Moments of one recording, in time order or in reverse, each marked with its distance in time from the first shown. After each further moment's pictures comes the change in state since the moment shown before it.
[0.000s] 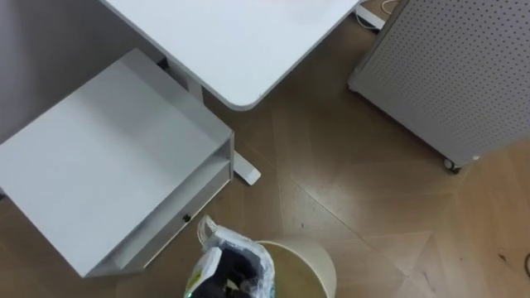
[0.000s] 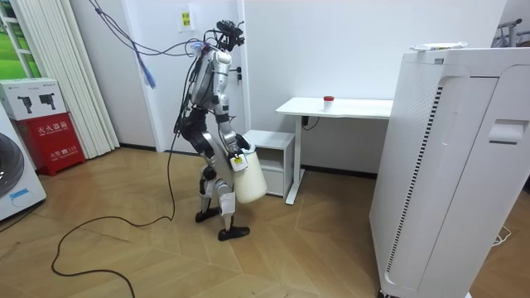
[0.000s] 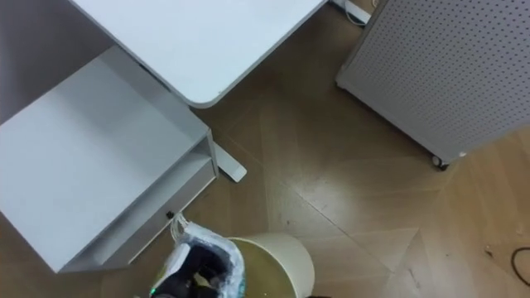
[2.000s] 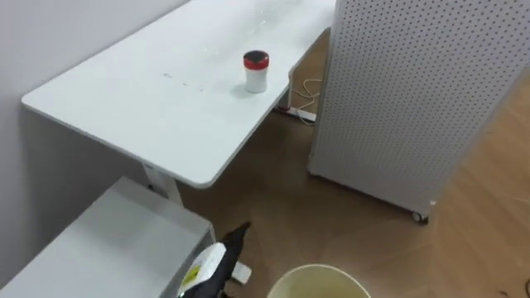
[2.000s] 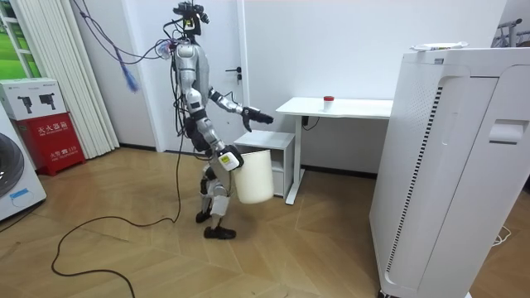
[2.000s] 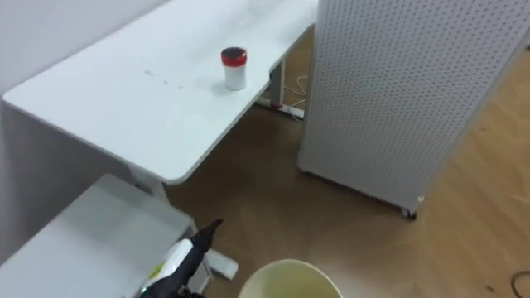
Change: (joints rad) left arm 0.276 0.155 0.193 -0.492 0.294 -0.068 -0.033; right arm 0.209 -0.059 -0.304 0.041 -0.029 -0.023 0.026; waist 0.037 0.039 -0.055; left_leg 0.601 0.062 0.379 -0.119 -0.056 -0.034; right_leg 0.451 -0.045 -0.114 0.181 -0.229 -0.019
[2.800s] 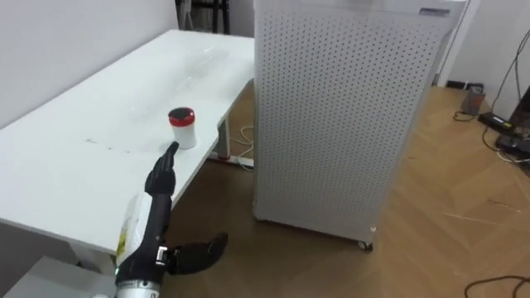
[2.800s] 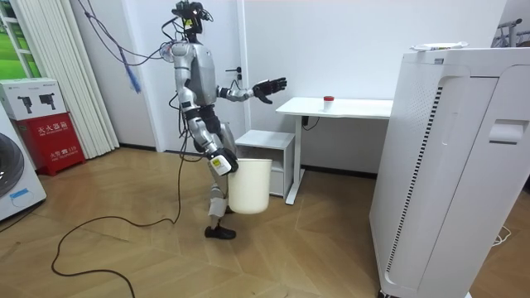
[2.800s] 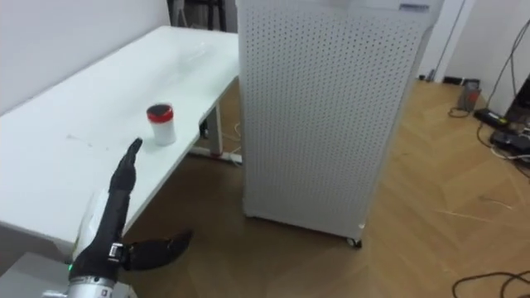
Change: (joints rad) left arm 0.165 0.007 0.214 -0.421 -0.038 -0.085 0.180; right arm 0.089 -0.013 -0.048 -0.003 -0.105 0.012 0.035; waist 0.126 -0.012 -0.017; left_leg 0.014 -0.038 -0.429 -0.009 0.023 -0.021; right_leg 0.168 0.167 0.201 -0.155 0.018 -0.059
